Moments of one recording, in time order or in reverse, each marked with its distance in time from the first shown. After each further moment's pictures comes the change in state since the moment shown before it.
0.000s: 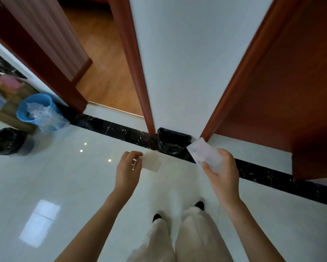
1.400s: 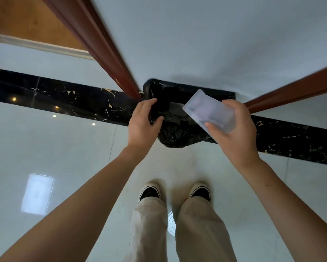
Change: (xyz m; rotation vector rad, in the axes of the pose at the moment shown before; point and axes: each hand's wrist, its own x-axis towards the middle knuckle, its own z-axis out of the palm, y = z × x) left_hand 0.353 -0.385 0.453 -0.015 -0.202 0.083; right_hand 0.250 0.391 0.428 -0.036 -0.047 0.055
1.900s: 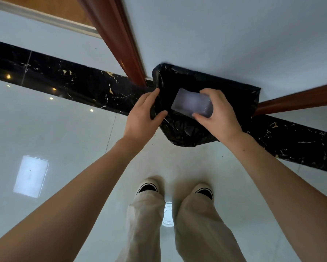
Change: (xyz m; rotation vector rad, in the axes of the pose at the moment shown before) left_hand 0.012 -0.053 0.010 0.027 -0.080 0.017; right_hand 0.055 0.049 0.086 -0.185 -0.339 -0.128
